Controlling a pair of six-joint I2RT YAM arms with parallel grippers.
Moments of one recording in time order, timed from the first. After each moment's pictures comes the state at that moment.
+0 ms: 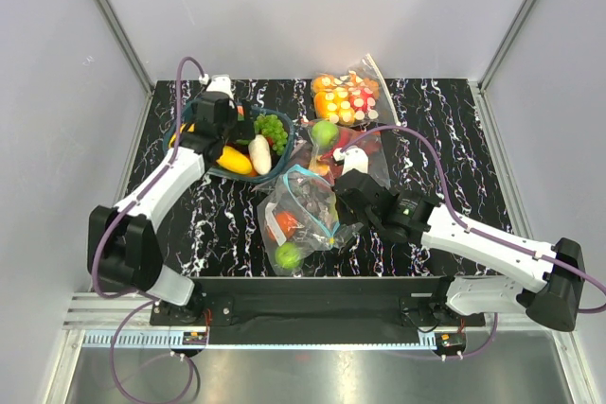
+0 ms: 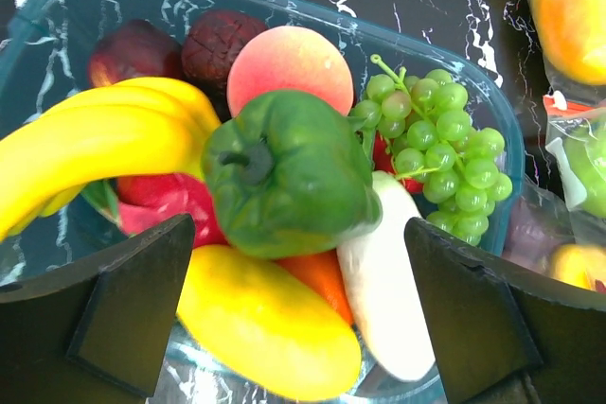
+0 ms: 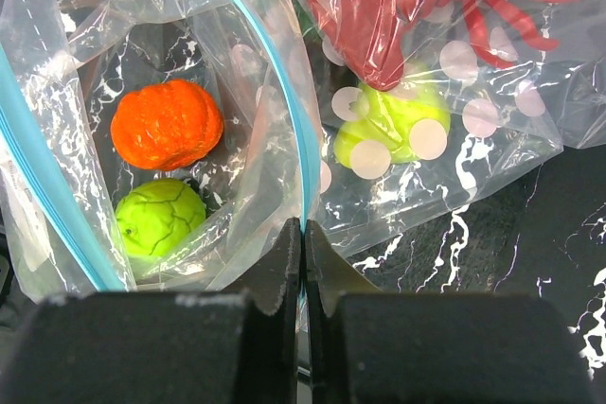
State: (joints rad) left arm -0.28 1.50 1.17 -0.22 -0.24 -0.22; right arm 1.03 1.20 1.04 -0.61 0.40 0.54
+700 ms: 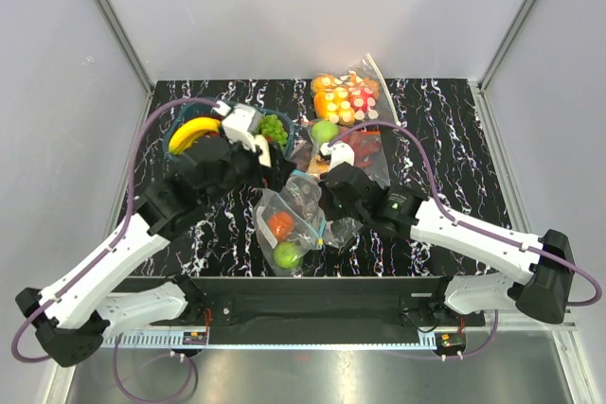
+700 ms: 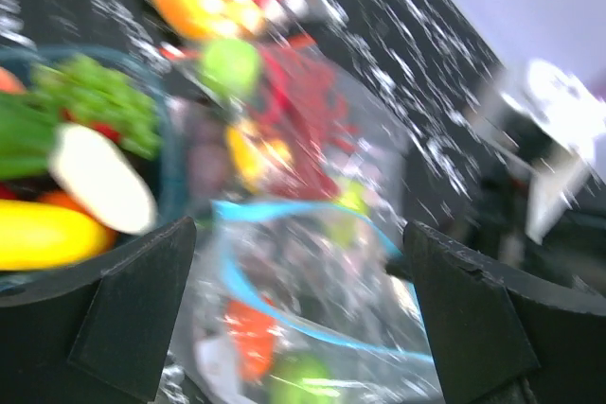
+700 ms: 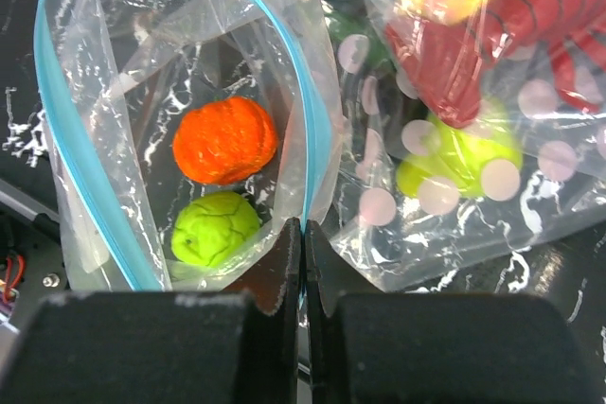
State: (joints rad) left arm -0.74 0.97 1.15 -0.46 -0.12 -0.30; right arm 1.03 1.27 1.09 -0.52 0.31 0.53
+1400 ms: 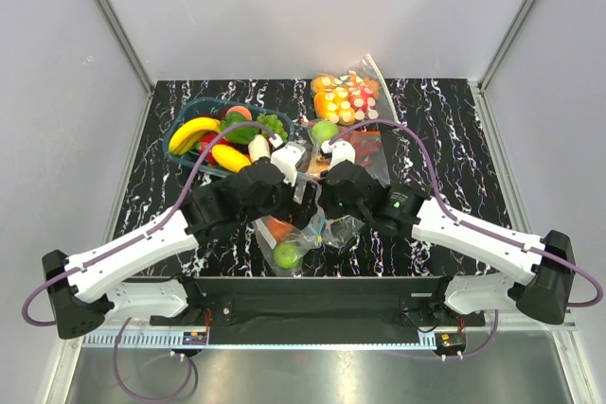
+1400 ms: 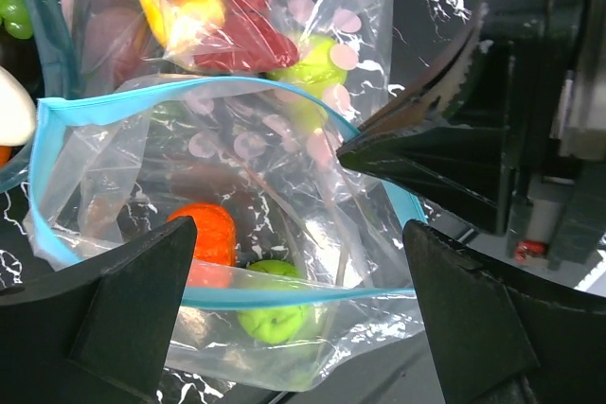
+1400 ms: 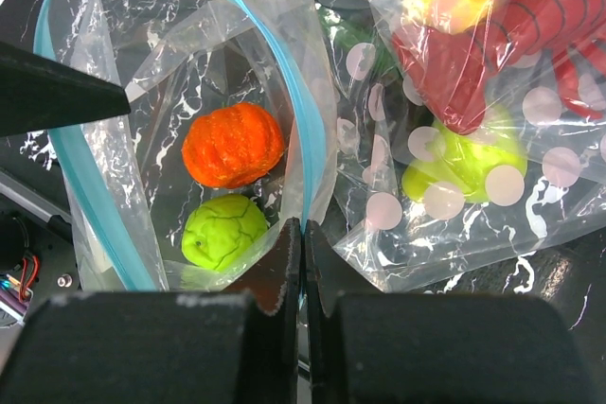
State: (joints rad) left arm -1.01 1.10 1.08 -0.59 -0.18 -0.36; right arm 1.03 1.27 1.10 -0.52 0.29 0.54
